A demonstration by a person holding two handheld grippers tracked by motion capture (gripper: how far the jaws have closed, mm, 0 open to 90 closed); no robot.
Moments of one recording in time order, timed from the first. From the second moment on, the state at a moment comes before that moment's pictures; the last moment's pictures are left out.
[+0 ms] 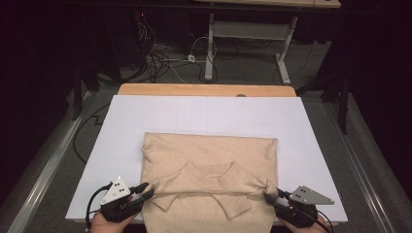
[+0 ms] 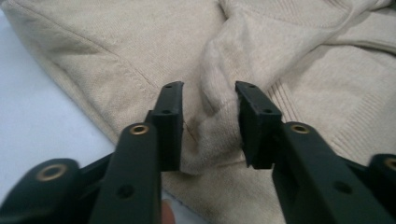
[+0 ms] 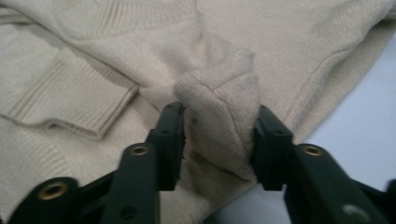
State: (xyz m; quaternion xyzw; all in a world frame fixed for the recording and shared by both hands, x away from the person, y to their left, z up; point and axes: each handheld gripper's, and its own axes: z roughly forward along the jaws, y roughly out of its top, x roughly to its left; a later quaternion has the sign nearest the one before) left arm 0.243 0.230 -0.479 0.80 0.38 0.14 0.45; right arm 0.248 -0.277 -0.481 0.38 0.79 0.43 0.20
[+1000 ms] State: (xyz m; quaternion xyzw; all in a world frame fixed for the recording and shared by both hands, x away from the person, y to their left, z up) left arm 0.272 0.239 -0.464 0.77 0.44 0.17 0.44; right arm 0.268 -0.285 -0.459 0.42 0.74 0.47 0.23
